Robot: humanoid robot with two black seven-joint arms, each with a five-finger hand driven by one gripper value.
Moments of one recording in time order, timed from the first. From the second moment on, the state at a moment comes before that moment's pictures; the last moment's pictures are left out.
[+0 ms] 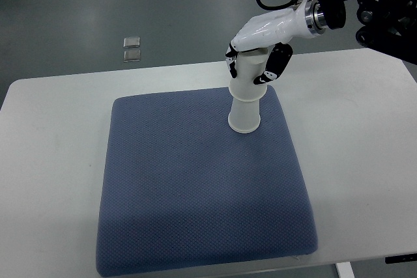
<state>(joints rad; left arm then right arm) 0.02 0.00 -0.06 -0.15 -0.04 0.04 -0.13 1.54 -0.54 -0.04 1.17 -1.54 0.39 0.39</state>
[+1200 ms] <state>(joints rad) 0.02 0.00 -0.06 -0.15 -0.04 0.04 -0.13 1.41 -0.43 -0.04 1.03 -1.56 0.31 0.39</state>
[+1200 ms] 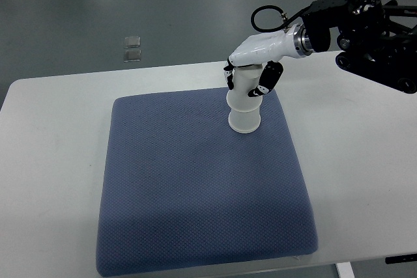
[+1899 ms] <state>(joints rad) 0.02 0.00 -0.06 -0.15 -0.04 0.04 -0.13 1.43 -0.43 -0.02 1.02 -1.54 0.31 0.39</state>
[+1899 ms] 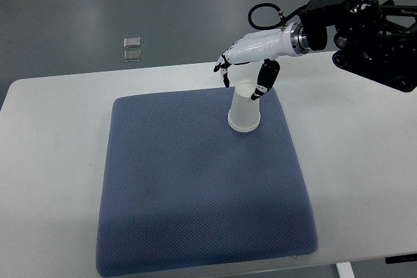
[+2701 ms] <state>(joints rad) 0.02 0.00 -0.06 -0.15 -0.04 0.04 -0.13 1.32 -0.43 0.18 0.63 -0.43 0.29 0.36</state>
